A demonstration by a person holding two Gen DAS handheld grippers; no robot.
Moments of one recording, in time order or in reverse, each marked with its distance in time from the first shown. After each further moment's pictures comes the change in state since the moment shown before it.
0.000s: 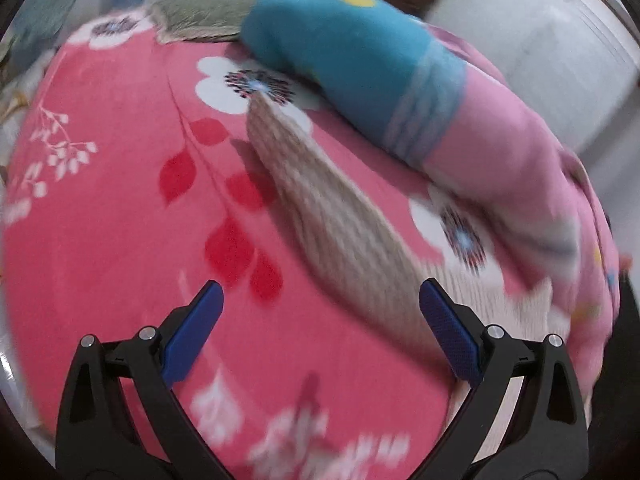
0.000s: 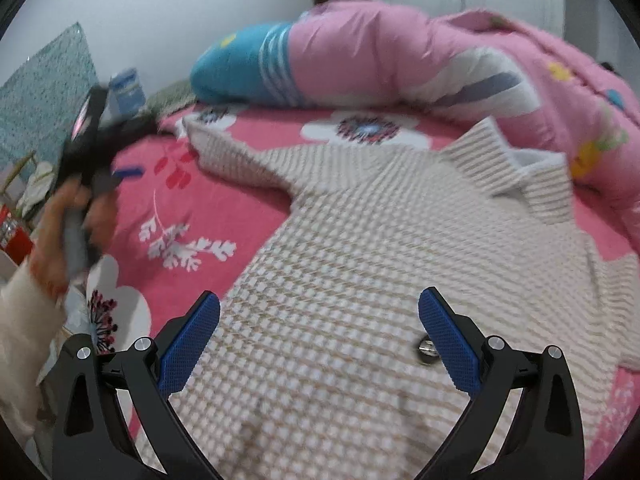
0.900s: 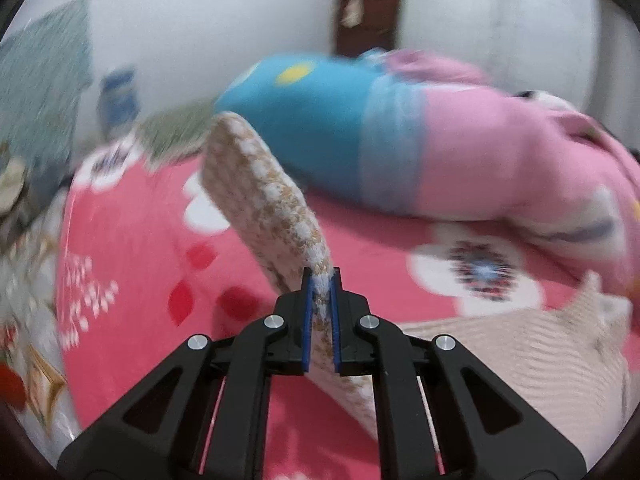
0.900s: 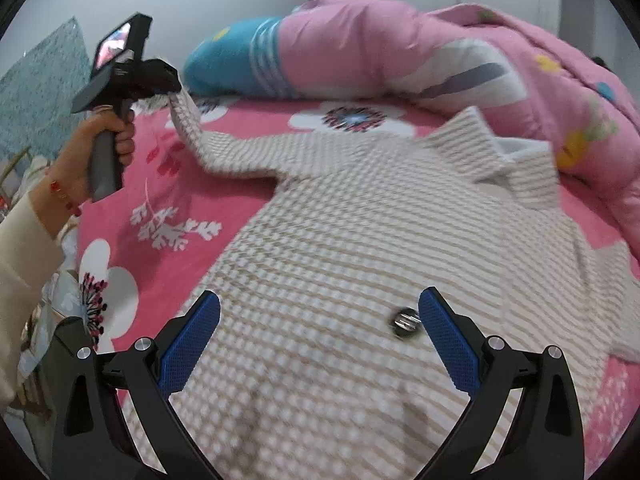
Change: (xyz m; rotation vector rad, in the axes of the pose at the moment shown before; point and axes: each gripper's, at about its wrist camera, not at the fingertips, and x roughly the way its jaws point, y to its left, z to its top) left arm -0.046 -0.124 0.000 0.391 -0.232 0.164; right arm -0.031 -0.026 -0.018 0.018 -0.011 -0.049
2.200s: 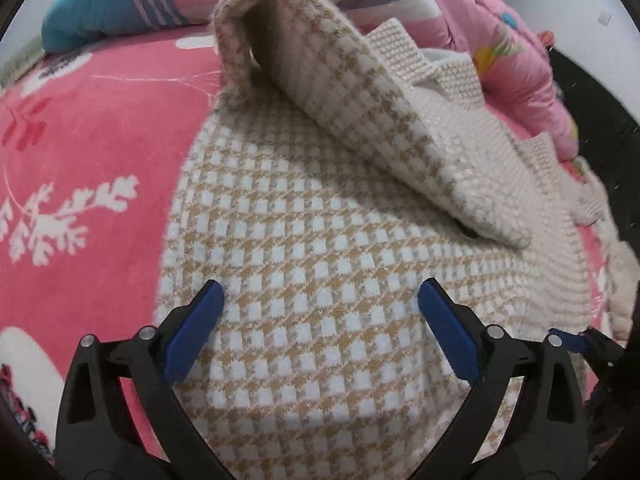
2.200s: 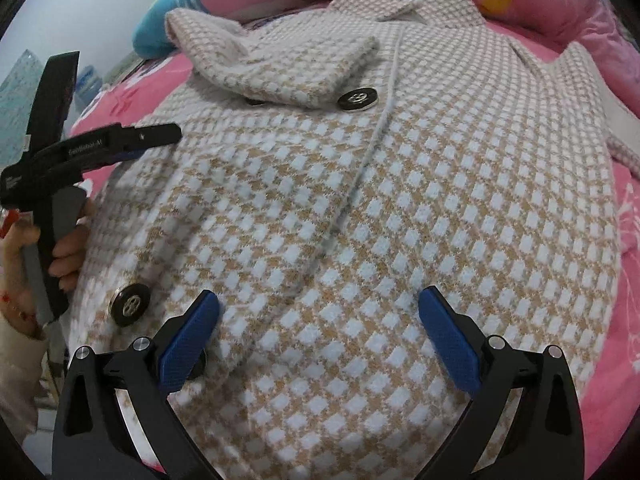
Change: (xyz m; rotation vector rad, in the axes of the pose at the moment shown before) left arm -0.049 -0.101 -0.231 0.214 0.416 -0.470; right arm -0.001 -0.123 -0.152 0.191 0.233 0.060
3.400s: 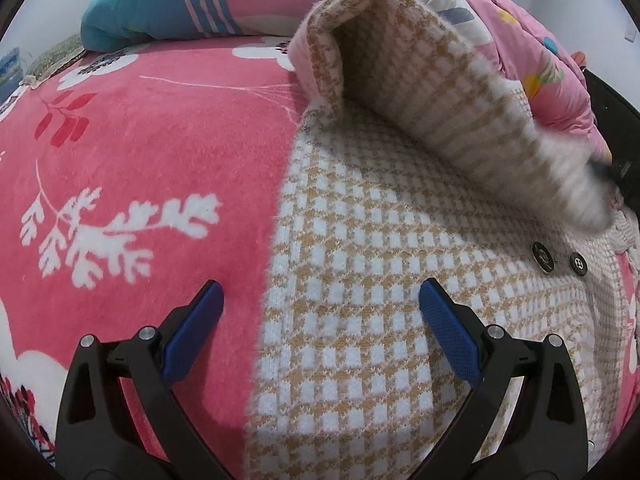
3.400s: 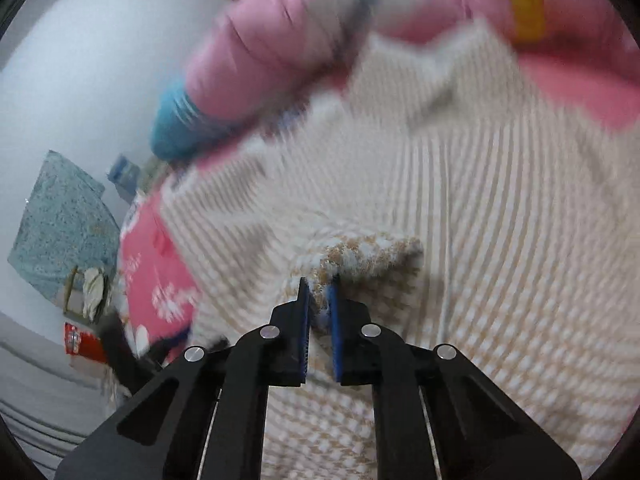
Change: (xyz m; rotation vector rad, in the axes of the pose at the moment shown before) left arm -0.007 0.046 -0.003 -0.046 -0.074 0.138; right arm -0.008 -0.024 0.176 0.199 -0.185 0.250
